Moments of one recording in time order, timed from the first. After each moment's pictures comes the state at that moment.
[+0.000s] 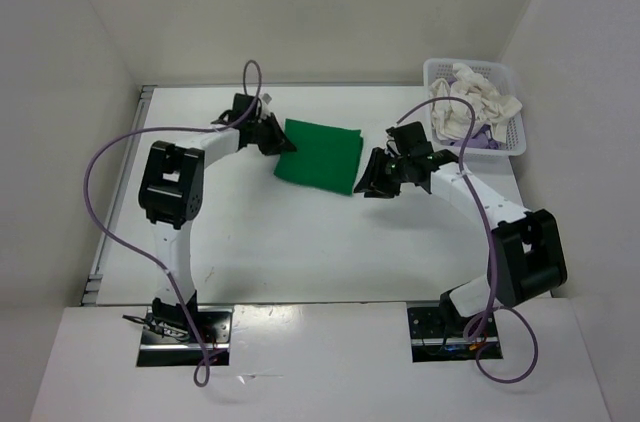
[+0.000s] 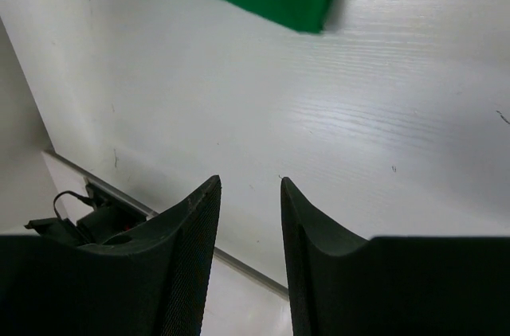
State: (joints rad) left arm -0.24 2.13 1.47 -0.16 0.47 -0.66; right arm 0.35 1.46 1.00 -0.48 -0.36 0.64
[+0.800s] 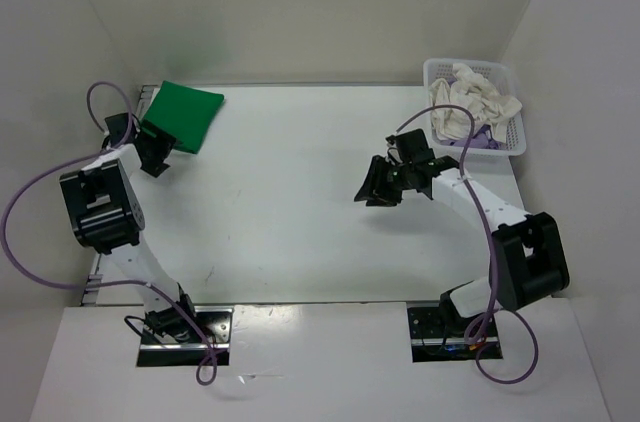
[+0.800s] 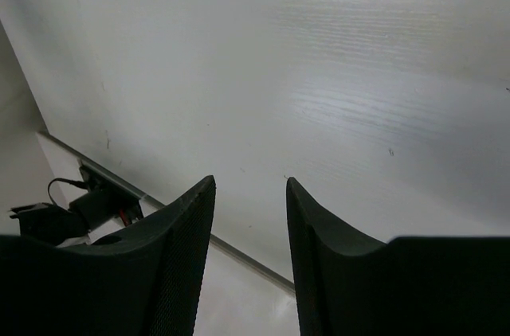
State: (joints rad) left arm 0.41 1.96 1.26 -0.14 0.27 -0.73; right arm 0.34 1.43 0.94 -0.47 -0.41 0.62
